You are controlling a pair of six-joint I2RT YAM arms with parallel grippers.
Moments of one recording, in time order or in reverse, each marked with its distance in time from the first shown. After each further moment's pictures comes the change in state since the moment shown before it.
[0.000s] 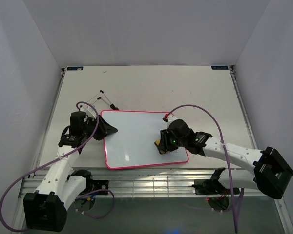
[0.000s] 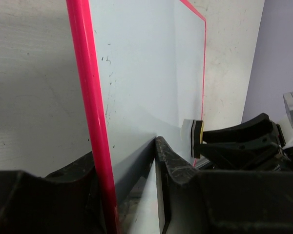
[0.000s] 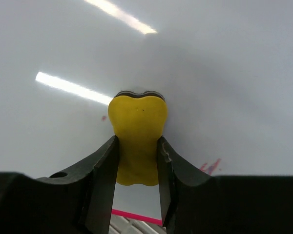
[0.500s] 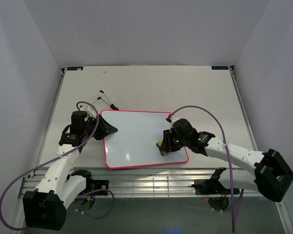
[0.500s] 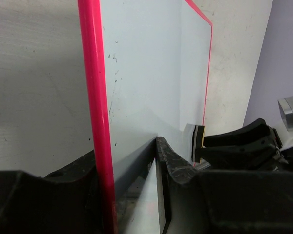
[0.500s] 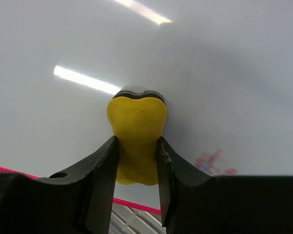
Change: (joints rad) left arm -0.003 0.021 0.018 -0.025 -0.042 -0.023; right arm 0.018 0.029 0.037 -0.008 -0.103 0.014
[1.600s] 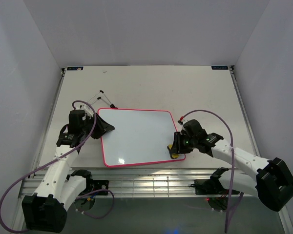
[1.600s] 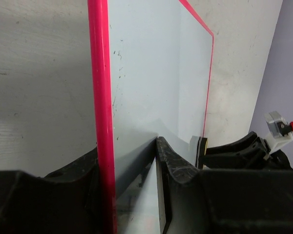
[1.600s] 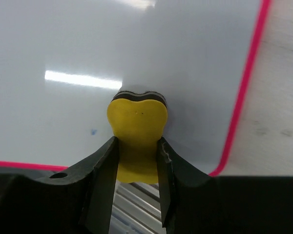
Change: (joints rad) left arm 0.000 -0.029 0.046 -0.061 -0.082 -0.017; right arm -0.261 -0.121 -0.143 -0.132 -0.085 0.002
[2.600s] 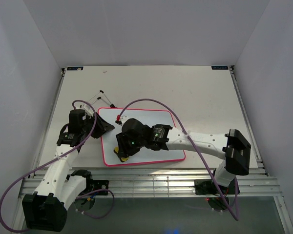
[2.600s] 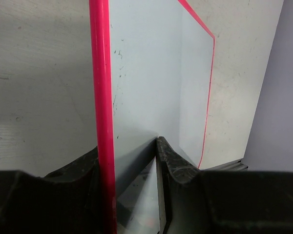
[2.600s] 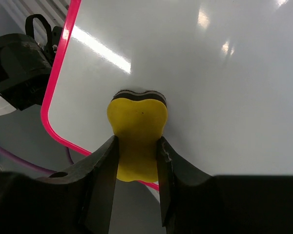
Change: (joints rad) left arm 0.005 0.011 0.000 0.016 -0.003 0.008; right arm 0.632 0.560 0.832 -0.087 0.159 0.109
